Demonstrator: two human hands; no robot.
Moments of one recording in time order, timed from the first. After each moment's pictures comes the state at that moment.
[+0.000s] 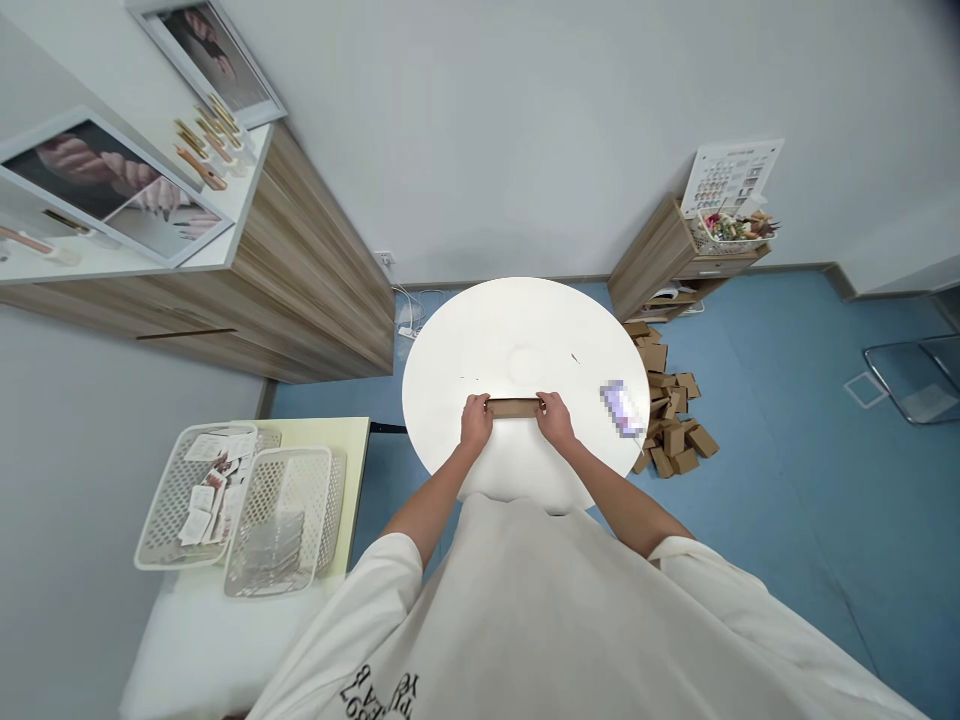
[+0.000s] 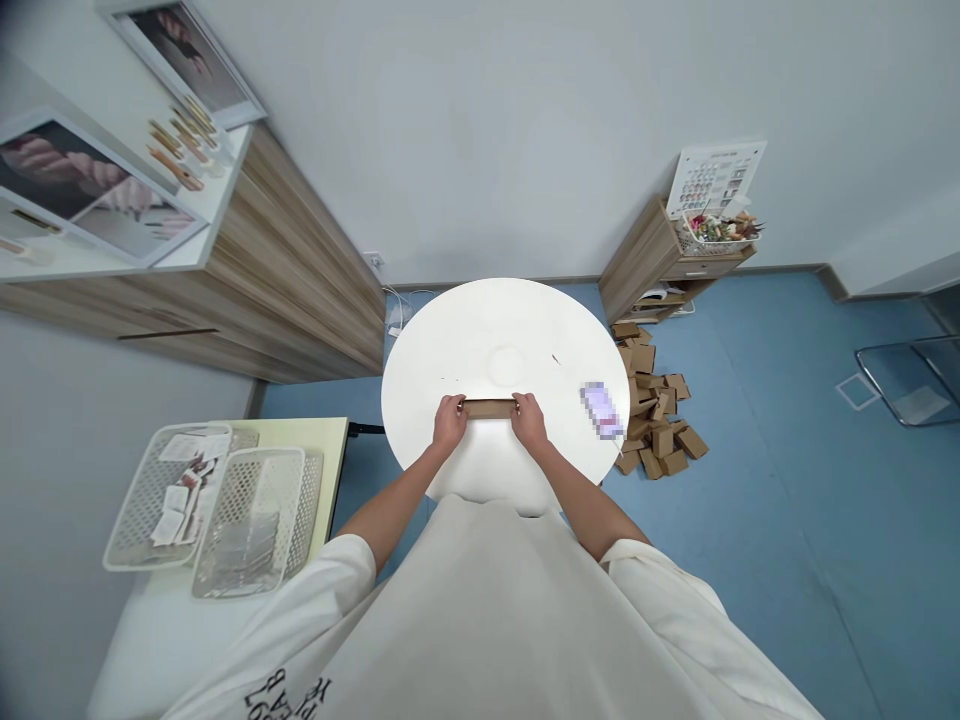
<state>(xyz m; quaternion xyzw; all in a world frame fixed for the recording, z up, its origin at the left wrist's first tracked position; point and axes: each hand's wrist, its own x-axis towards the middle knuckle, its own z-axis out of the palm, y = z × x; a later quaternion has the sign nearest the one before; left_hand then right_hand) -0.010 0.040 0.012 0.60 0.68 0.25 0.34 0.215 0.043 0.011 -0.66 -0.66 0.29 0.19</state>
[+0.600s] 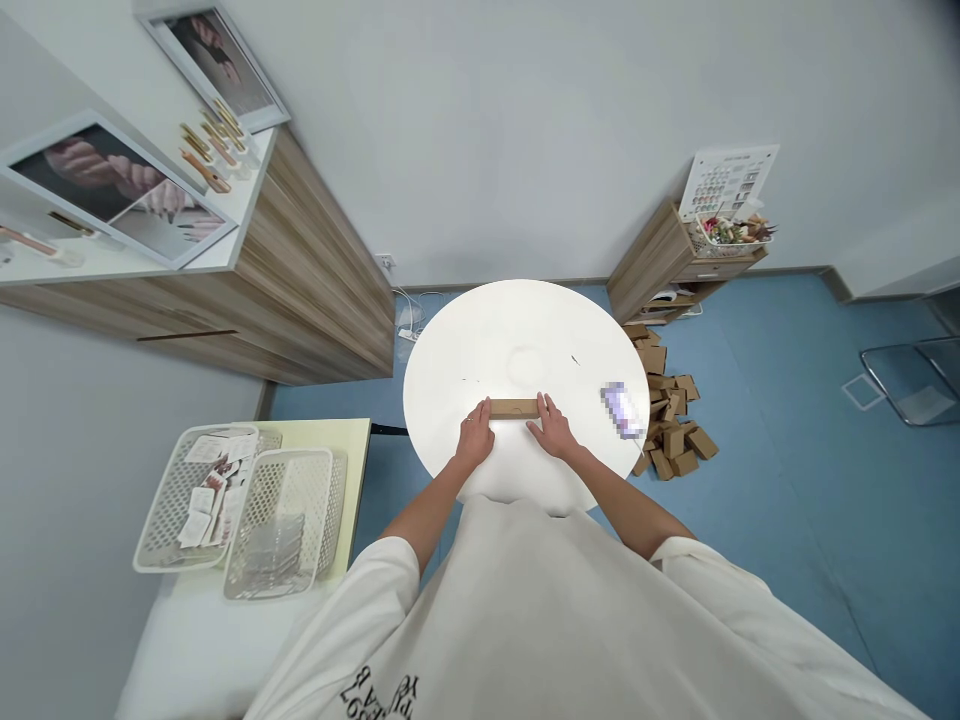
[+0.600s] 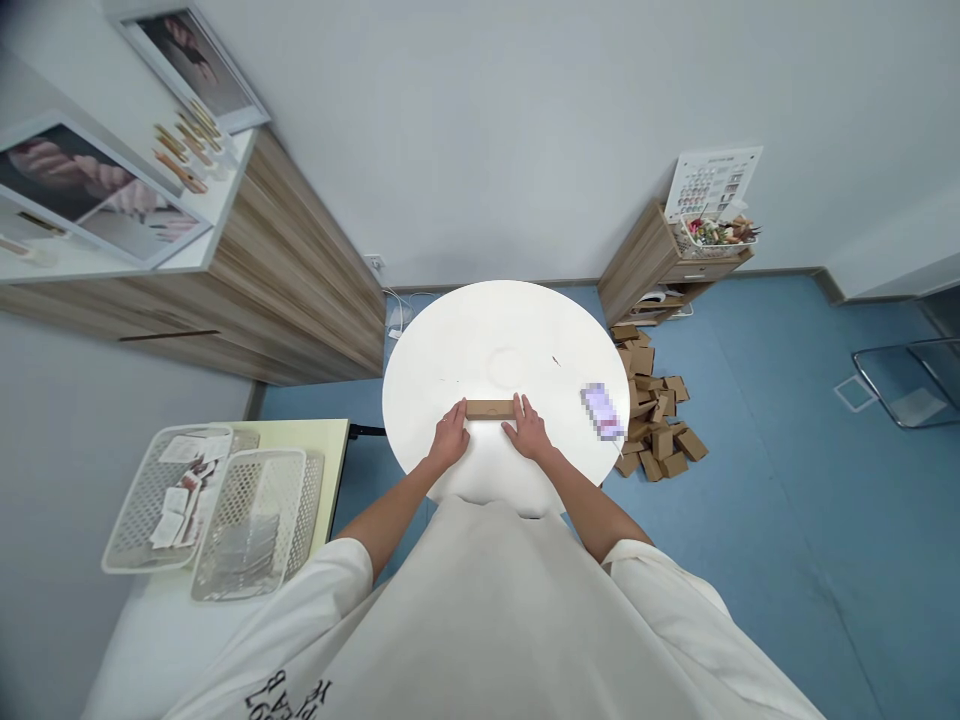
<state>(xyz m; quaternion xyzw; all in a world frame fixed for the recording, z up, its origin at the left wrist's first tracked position) -0.022 0.006 0.001 0.69 0.62 0.20 0.31 0.223 0.020 0.003 -0.63 -0.70 0.31 0.10</state>
